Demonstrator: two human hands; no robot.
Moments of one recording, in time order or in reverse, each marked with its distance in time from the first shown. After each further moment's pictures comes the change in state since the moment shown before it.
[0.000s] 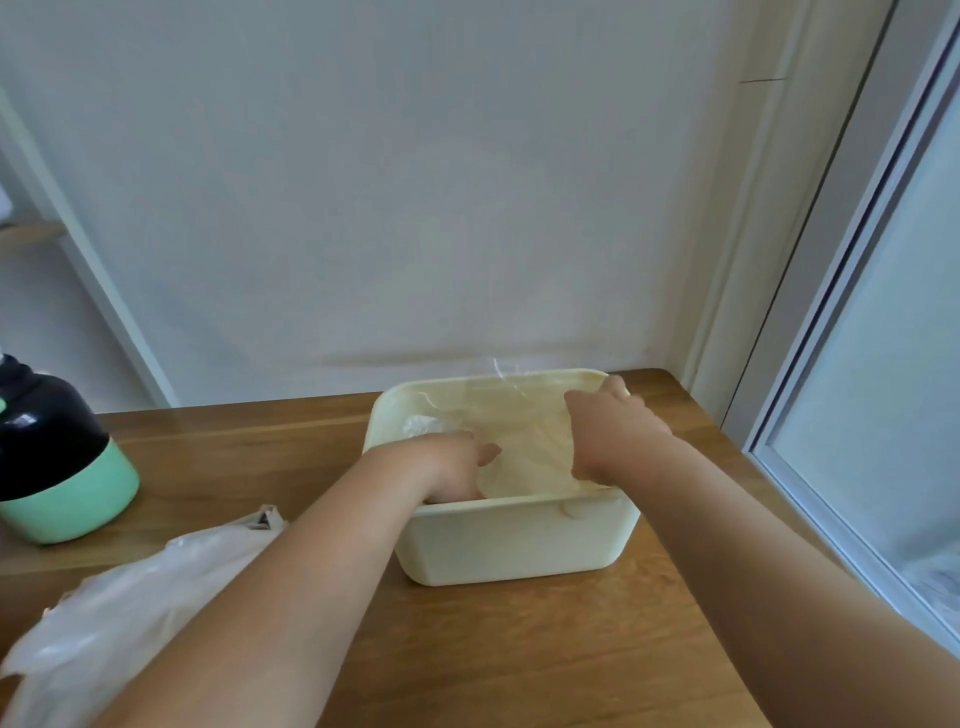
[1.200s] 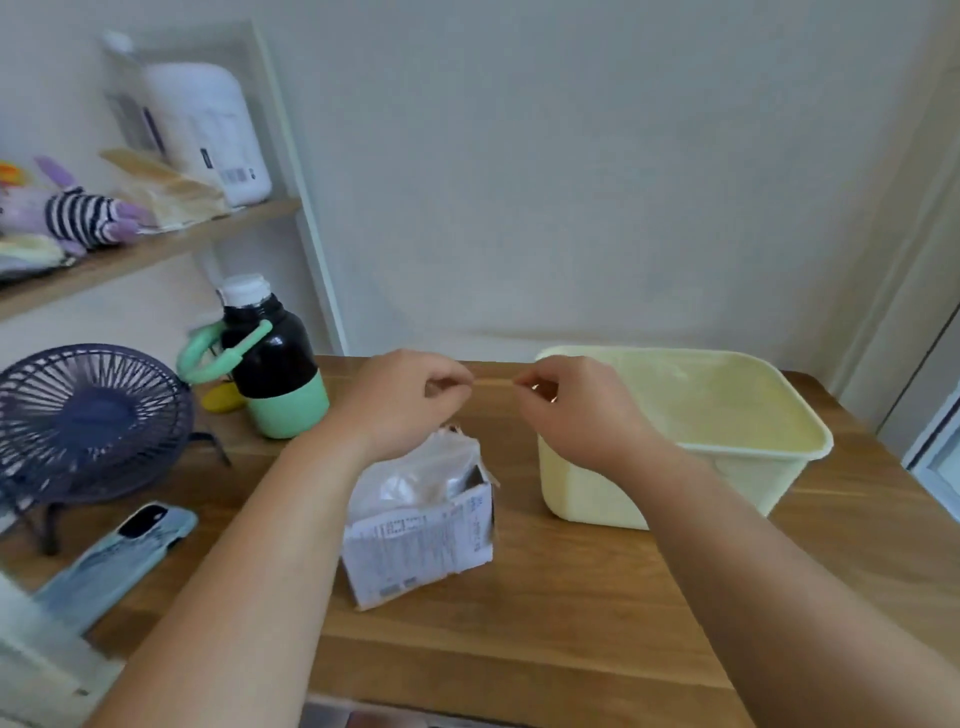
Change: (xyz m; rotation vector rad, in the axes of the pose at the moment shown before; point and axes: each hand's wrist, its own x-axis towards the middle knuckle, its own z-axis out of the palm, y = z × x) left_hand -0.164 -0.098 0.028 -0.501 0.742 -0.118; right_hand -0.065 -0.129 0.012 0.651 0.297 -0.530
